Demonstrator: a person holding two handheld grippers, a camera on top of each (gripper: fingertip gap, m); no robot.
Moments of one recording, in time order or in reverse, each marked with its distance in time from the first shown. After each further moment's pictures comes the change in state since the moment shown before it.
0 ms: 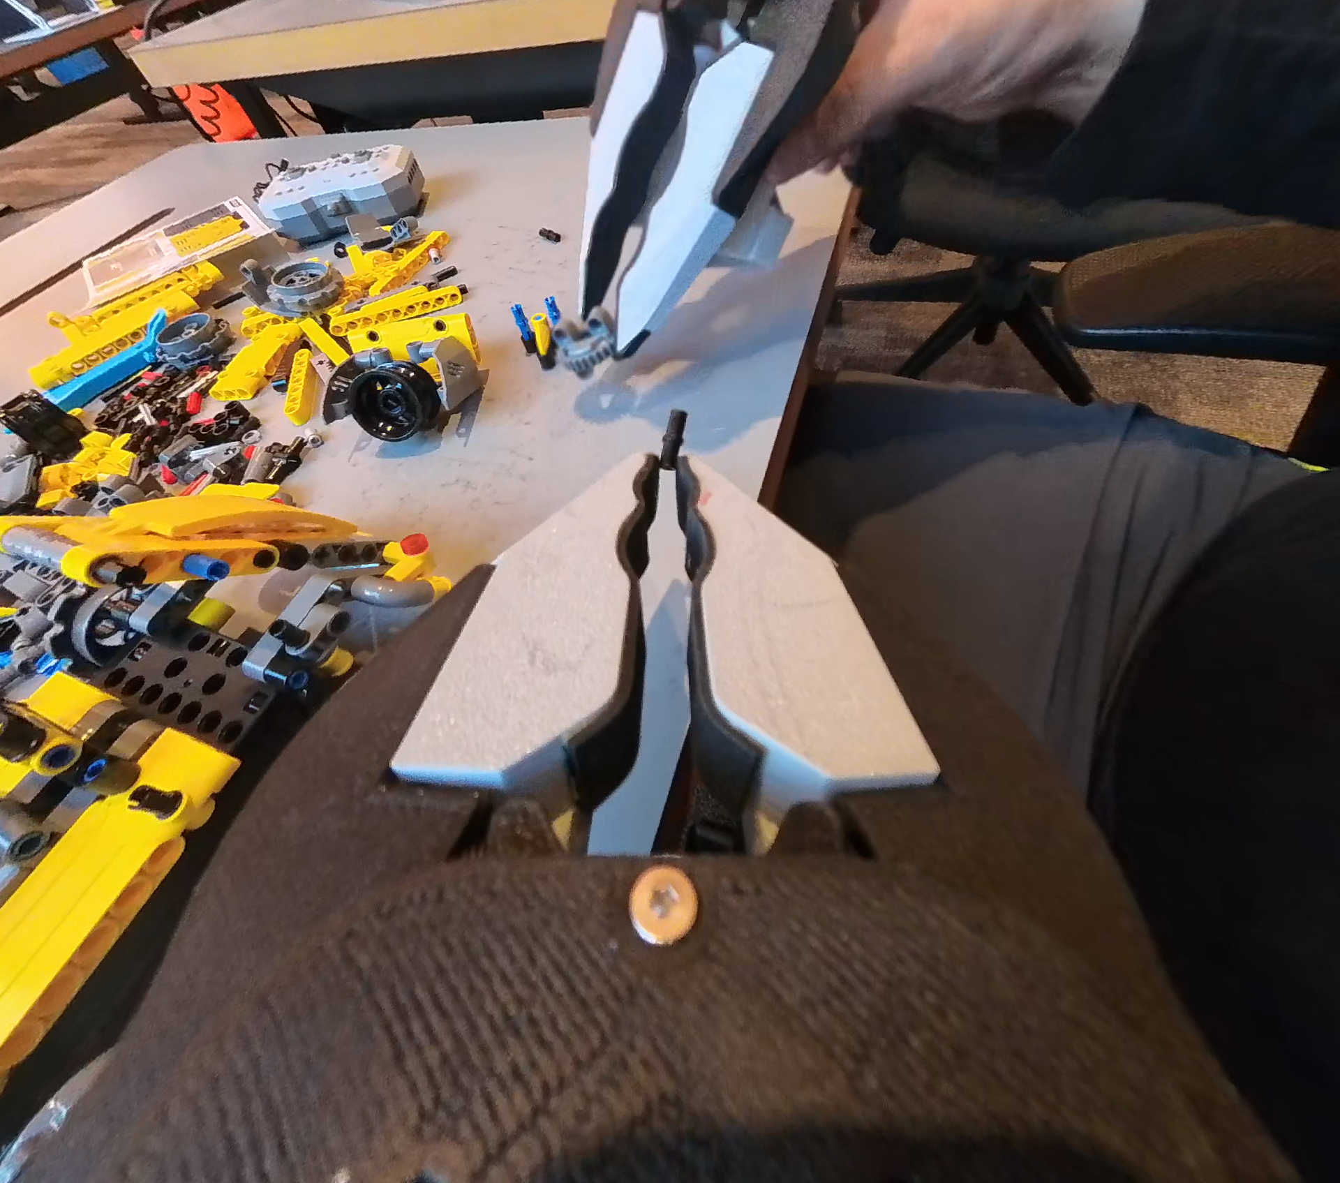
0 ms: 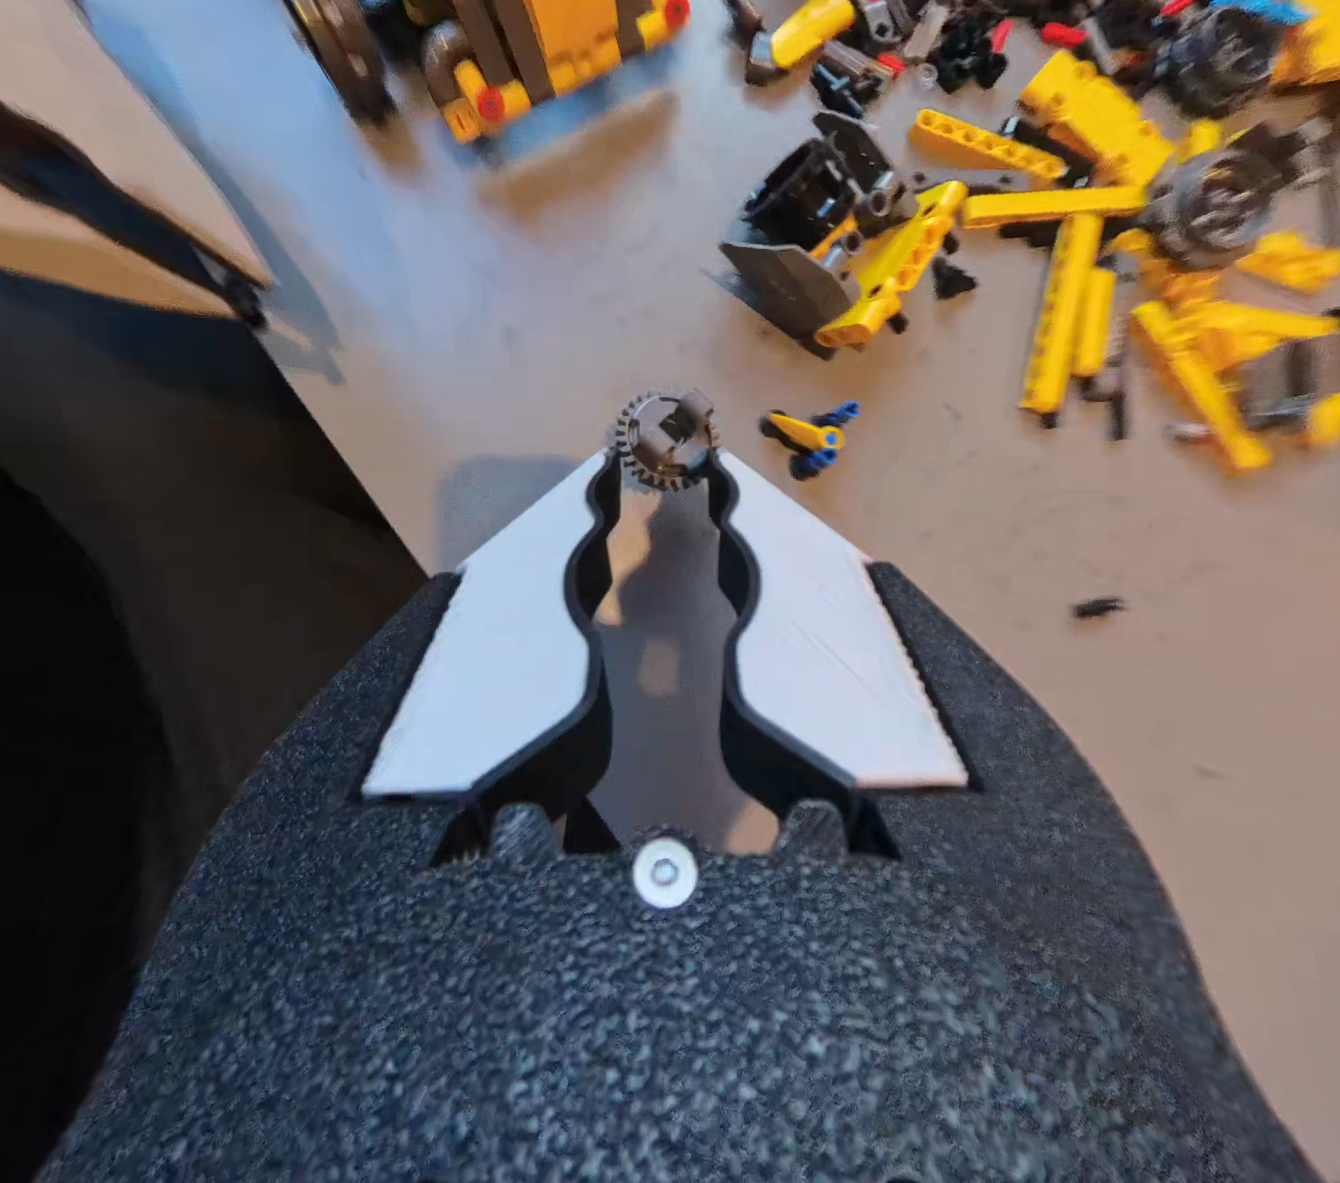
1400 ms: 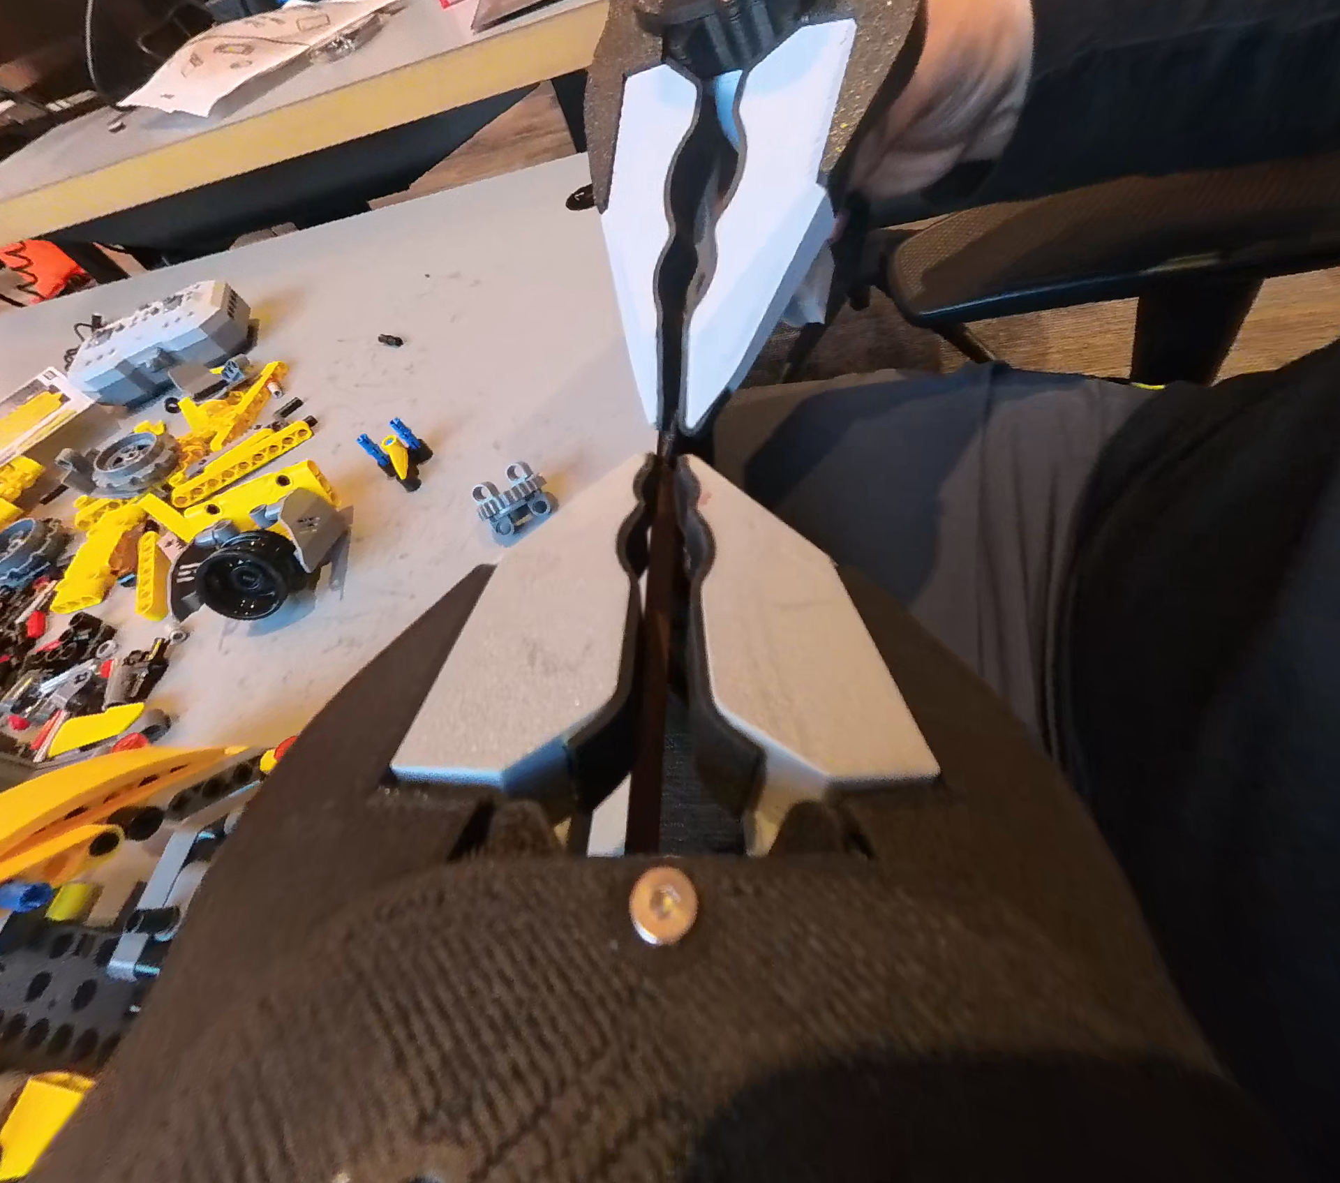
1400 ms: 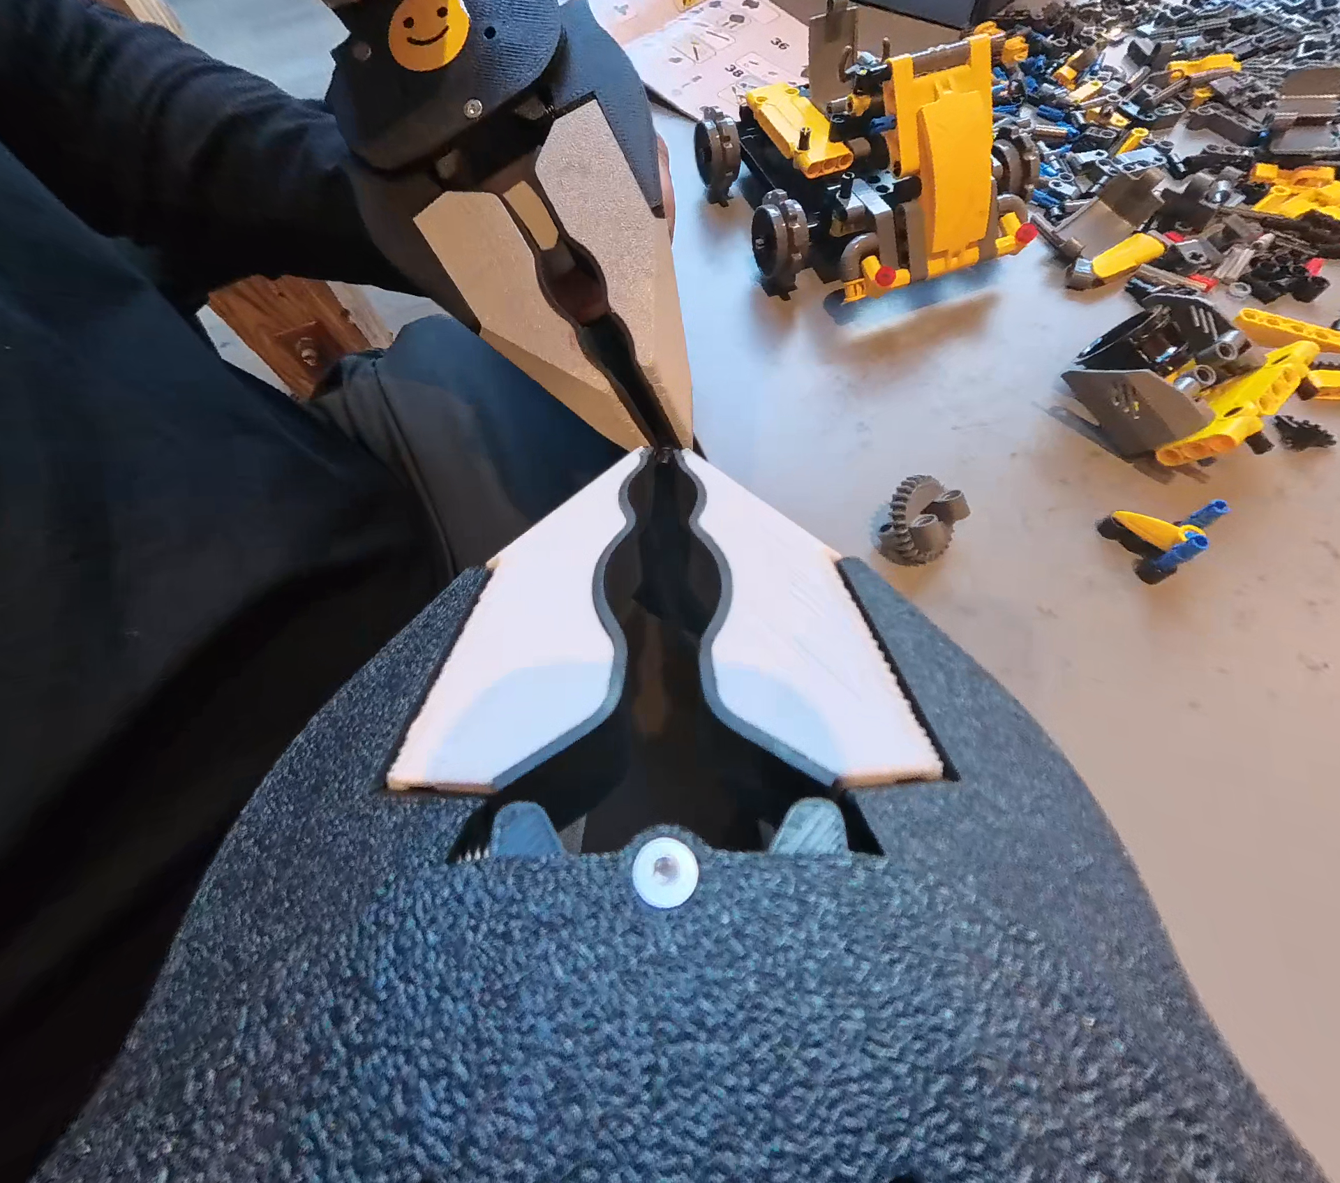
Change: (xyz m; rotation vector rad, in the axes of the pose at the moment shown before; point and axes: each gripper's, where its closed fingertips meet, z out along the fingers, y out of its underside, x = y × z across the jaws) left arm 0.047 -0.019 0.016 0.021 0.222 0.181; right arm -0.100 -0.007 -0.048 0.401 -0.325 -0.041
